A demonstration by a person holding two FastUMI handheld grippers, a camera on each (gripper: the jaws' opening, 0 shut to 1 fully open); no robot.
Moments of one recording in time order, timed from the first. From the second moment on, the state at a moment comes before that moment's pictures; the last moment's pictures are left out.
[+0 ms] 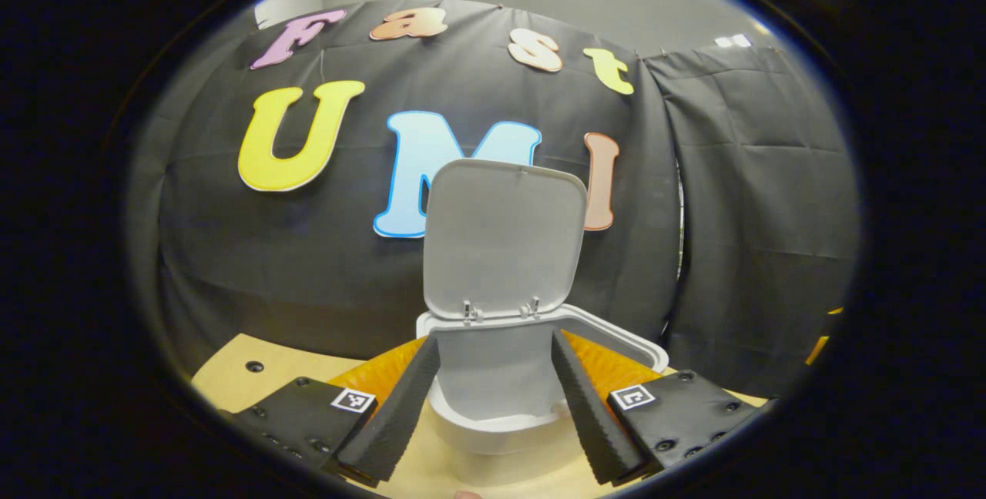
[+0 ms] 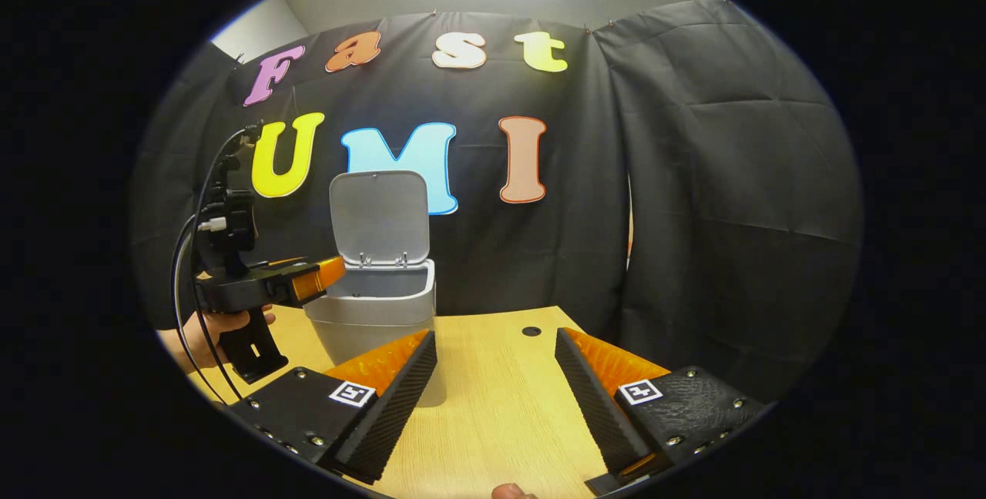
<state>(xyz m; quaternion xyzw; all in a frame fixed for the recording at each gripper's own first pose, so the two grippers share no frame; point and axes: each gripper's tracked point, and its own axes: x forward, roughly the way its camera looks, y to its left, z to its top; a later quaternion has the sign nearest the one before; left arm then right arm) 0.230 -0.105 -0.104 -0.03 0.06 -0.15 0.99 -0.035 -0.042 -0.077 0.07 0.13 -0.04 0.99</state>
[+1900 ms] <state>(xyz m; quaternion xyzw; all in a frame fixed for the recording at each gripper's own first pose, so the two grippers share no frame) 0.079 0.031 -0.071 -0.02 0.06 0.00 1.00 -0.077 0.157 -0.164 0.04 0.28 0.28 0.92</state>
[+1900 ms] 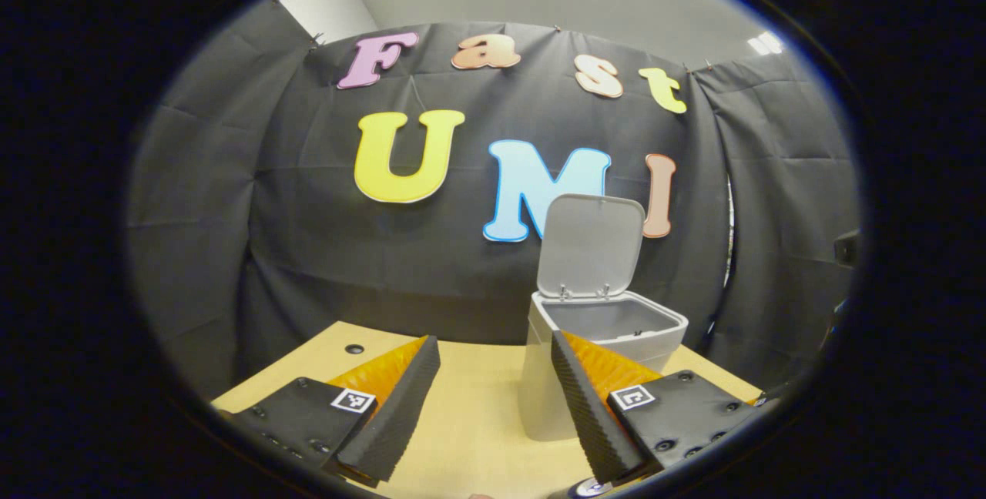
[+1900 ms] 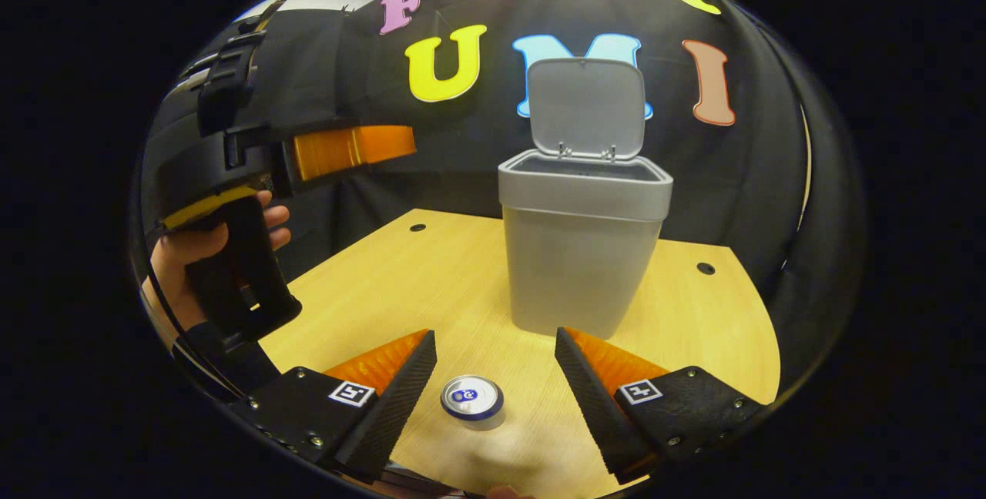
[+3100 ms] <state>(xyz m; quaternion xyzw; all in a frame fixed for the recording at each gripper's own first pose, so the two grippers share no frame) 0.035 0.038 -0.075 -0.02 0.08 0.01 1.00 -0.105 0.190 -0.280 -0.03 0.42 0.32 0.85</state>
